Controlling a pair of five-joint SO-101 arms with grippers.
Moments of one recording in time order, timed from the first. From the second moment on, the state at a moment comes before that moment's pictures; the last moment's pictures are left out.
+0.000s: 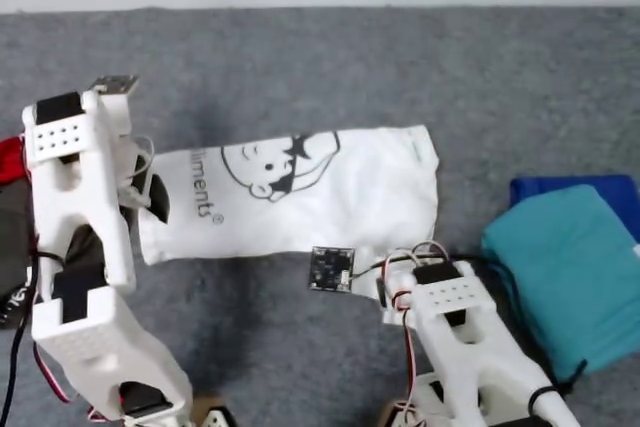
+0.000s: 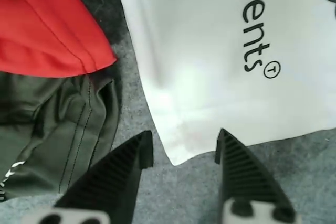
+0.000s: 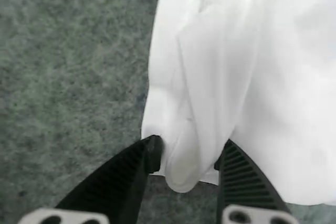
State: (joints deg) left arm -20.1 17.9 -8.1 99.3 -8.2; right arm -15.5 -29.7 71.4 42.5 70.2
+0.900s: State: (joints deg) left arm -20.1 18.3 -5.7 99.3 -8.2; right arm -8.2 -25.0 31.9 72.3 36.5
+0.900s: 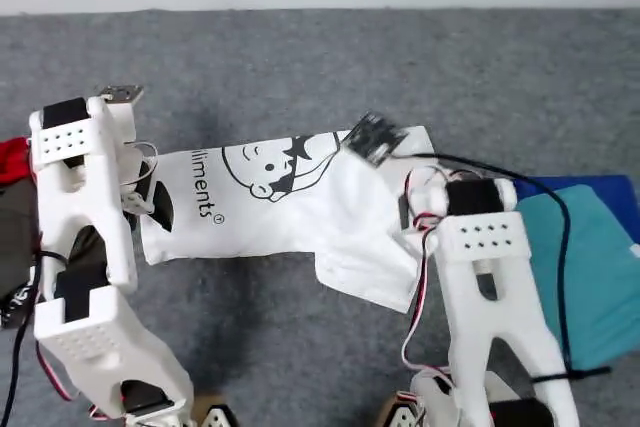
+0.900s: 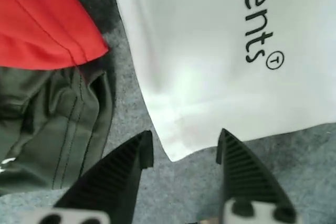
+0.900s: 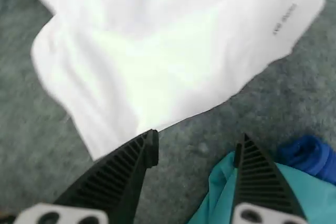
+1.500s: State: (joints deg) left arm -20.4 42.9 -19.5 99.3 -4.0; right arm -4.3 0.4 31.9 49.8 25.9
